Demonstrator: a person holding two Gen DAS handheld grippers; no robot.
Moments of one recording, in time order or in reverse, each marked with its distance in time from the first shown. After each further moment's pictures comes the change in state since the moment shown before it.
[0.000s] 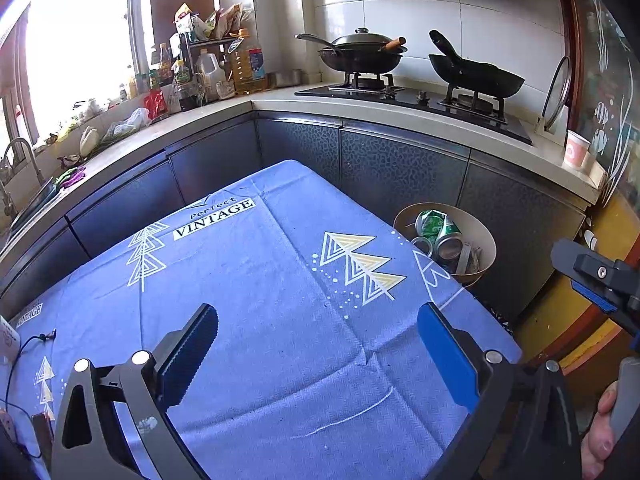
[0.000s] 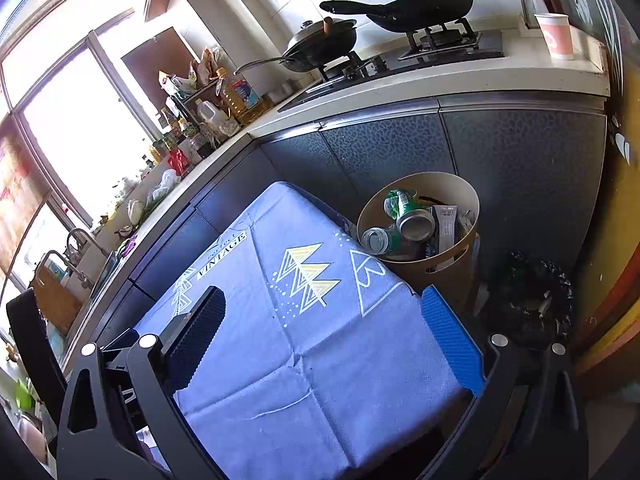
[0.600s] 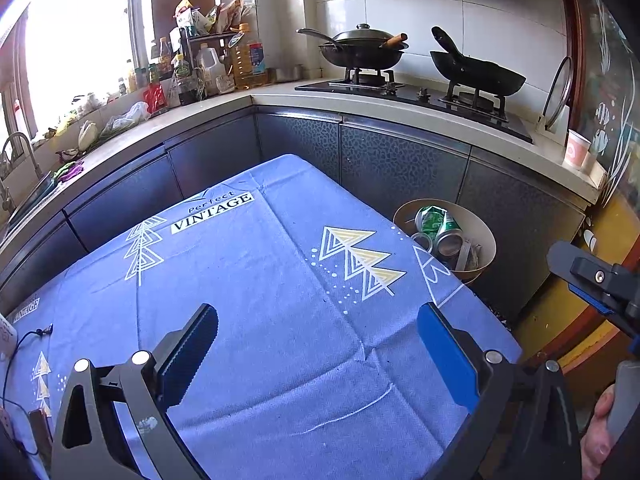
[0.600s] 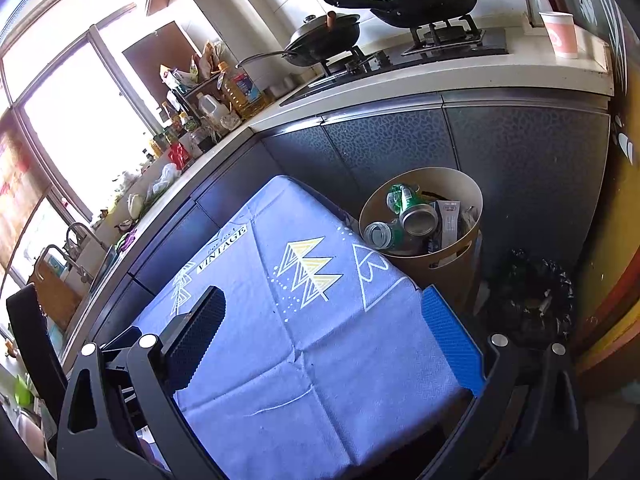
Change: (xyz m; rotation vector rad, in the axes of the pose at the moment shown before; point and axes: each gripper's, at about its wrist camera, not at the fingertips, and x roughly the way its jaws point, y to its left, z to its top) left arm 0.005 0.003 -0.002 -0.011 0.016 -0.009; right arm 0.007 0.001 -0.002 -0.011 0.016 0.002
